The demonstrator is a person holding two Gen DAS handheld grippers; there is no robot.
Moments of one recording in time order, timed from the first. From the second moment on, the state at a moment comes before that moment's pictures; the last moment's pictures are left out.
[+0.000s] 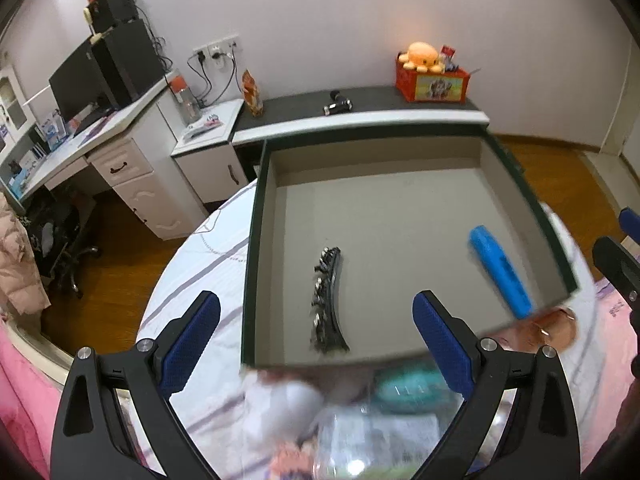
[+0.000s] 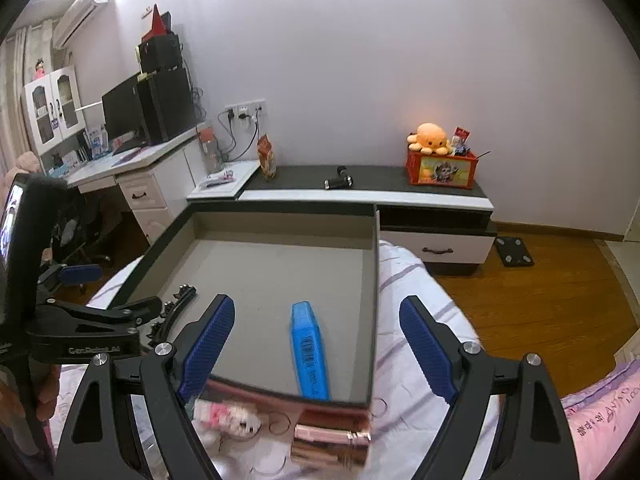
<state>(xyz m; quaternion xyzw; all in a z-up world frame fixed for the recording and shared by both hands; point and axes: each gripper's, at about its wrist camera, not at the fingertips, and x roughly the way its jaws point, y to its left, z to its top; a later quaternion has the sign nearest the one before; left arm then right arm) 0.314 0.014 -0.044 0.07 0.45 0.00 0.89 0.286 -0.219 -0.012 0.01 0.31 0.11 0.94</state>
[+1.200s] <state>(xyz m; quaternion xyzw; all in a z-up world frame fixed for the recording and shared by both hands) 0.010 0.016 0.014 0.01 0.21 -0.02 0.98 0.000 -0.206 0.037 -0.02 0.13 0.02 0.99</state>
